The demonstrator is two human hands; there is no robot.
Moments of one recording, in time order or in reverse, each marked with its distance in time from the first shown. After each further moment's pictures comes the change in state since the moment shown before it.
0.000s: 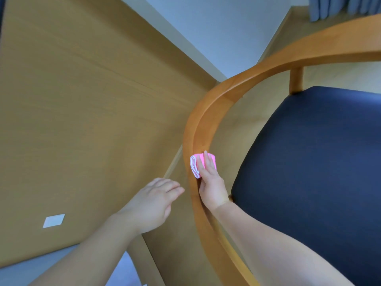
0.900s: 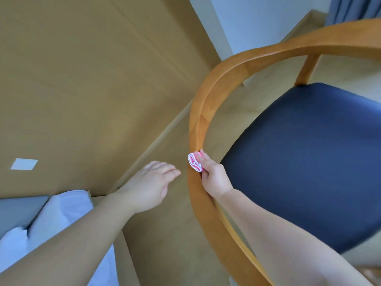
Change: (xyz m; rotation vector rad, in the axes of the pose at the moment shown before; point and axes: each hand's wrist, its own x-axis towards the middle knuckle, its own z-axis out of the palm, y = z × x) left_hand -0.065 0.036 0.066 -0.165 0.152 -0.110; right_hand -0.071 0.008 -0.011 -0.063 -0.314 0.091
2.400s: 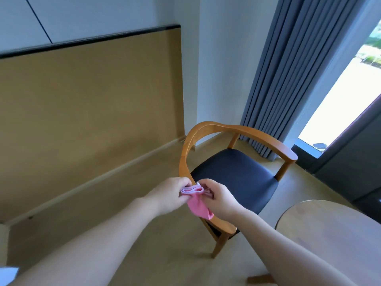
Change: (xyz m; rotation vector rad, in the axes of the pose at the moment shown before) left_hand -0.261 0.153 -0.019 -0.748 0.389 0.010; right_hand -0.335 -0.232 0.022 -0.393 0.021 -0.085
